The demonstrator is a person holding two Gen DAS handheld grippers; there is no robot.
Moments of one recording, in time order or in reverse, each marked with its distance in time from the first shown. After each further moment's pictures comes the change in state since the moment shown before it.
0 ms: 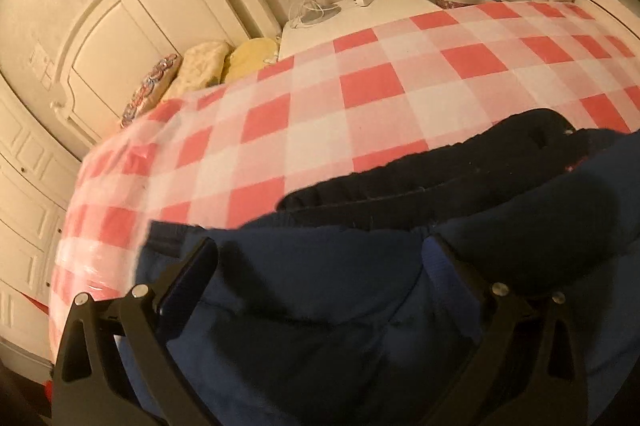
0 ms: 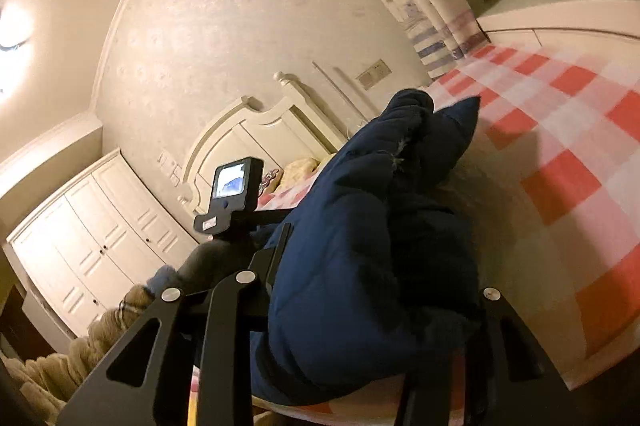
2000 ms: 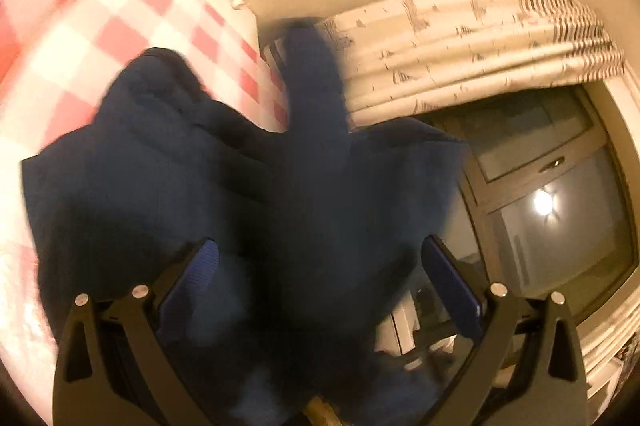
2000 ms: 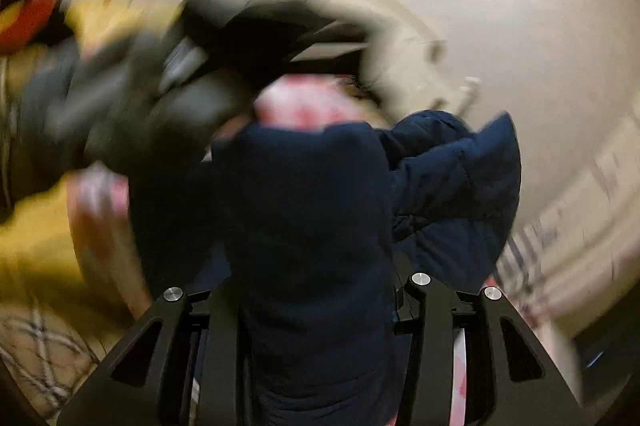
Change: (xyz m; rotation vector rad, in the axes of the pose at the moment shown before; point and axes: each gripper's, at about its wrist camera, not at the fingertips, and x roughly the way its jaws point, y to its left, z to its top) left arm -0.006 0.246 -0.159 -0.677 -0.035 -1.389; right arm 0.185 0.298 -0.159 -1.399 0.398 -0.153
